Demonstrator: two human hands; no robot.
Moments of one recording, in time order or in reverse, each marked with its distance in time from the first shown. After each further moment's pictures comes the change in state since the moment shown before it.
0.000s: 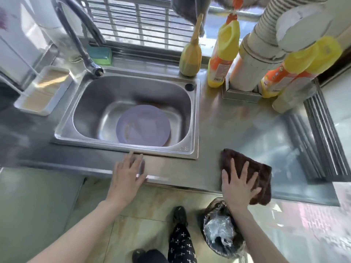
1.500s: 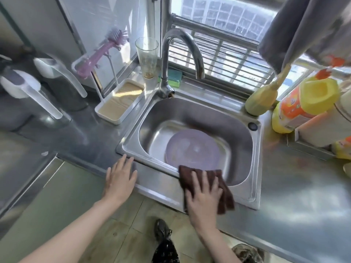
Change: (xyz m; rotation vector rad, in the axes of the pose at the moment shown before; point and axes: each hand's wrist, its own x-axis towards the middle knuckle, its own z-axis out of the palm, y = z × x) left_hand 0.025 -0.166 -0.071 -0.156 0.093 -0.408; right_hand -0.067 -0.232 0.075 -0.079 -0.040 -0.641
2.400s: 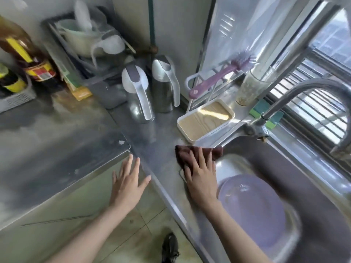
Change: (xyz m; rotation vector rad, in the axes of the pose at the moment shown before) left_hand 0.011 -0.106 -0.041 -0.119 0.154 -0.454; right_hand 0.142 -0.197 0.029 -0.021 -0.155 -0.625
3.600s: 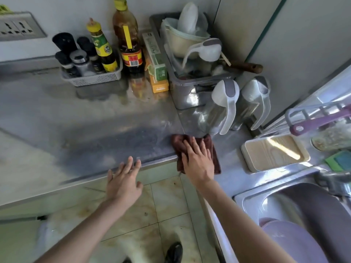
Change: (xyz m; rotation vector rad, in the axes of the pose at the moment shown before) left_hand -0.026 -0.121 -0.053 0.080 -0.031 -0.354; right_hand 0.064 -0.164 0.044 -0.095 -0.216 -0.356
